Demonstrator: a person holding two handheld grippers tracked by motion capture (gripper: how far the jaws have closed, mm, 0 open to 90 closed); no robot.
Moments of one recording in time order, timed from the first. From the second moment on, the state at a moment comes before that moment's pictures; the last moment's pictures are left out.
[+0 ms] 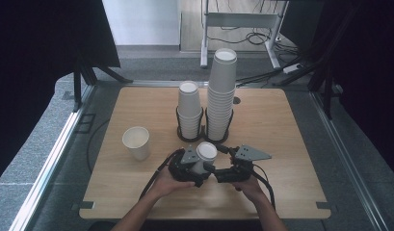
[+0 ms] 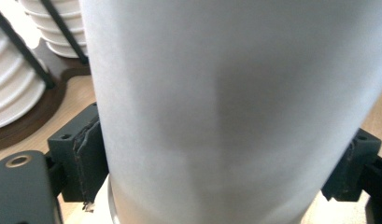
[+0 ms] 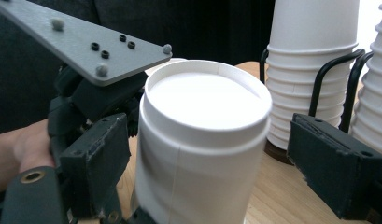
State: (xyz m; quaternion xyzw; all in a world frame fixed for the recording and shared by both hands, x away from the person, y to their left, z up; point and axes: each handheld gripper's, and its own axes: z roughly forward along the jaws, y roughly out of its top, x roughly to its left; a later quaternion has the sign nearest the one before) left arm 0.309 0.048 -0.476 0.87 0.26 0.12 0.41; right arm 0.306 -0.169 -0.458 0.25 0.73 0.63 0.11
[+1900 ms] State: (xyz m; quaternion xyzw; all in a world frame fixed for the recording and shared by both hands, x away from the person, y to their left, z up) left arm 0.306 0.054 -0.471 0.86 0.24 0.16 0.41; right arm 0.312 -0.179 -0.462 0.30 0.69 0.66 0.07
